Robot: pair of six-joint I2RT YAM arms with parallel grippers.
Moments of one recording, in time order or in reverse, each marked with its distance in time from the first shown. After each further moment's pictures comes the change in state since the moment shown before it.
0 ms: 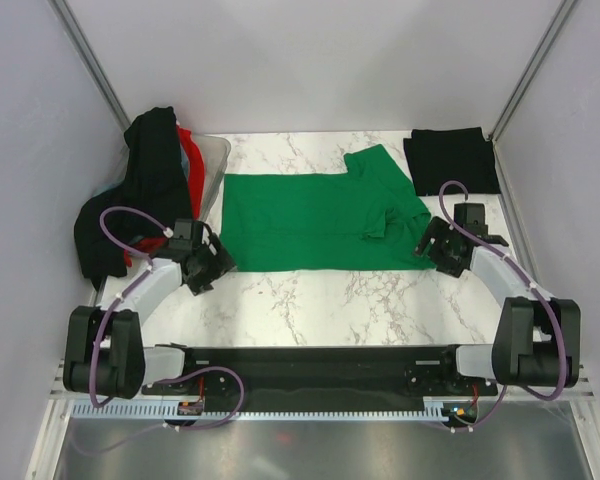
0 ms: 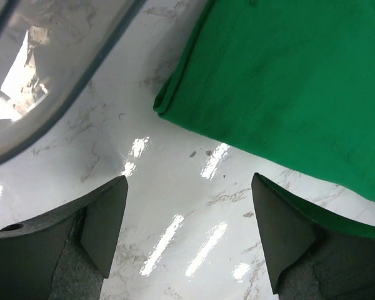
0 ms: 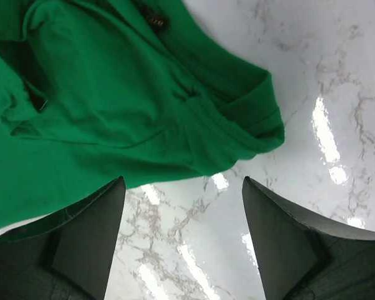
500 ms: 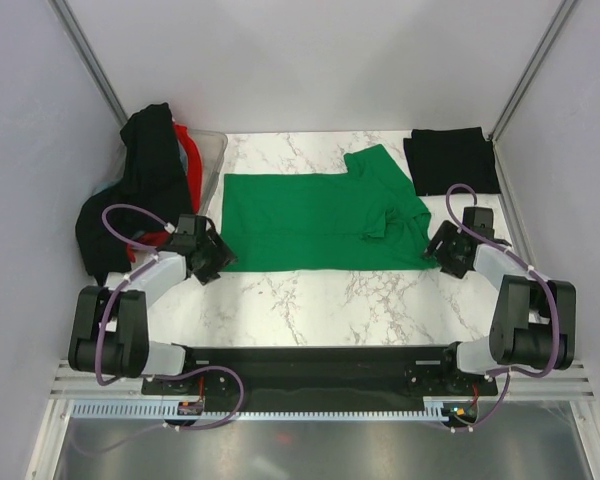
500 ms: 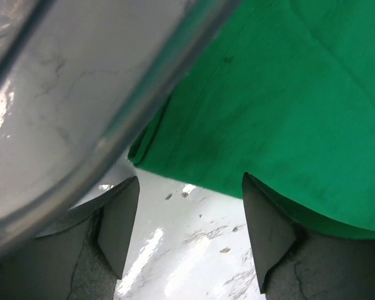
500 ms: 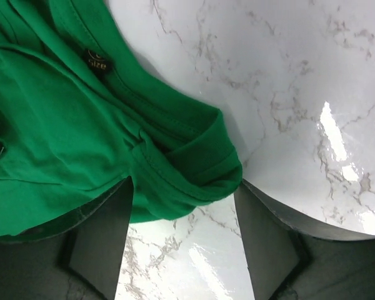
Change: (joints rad) left arm 0.000 0.102 -0.005 0.163 -0.013 -0.068; right arm -0.112 0.121 -0.046 0.142 -0.032 -0.024
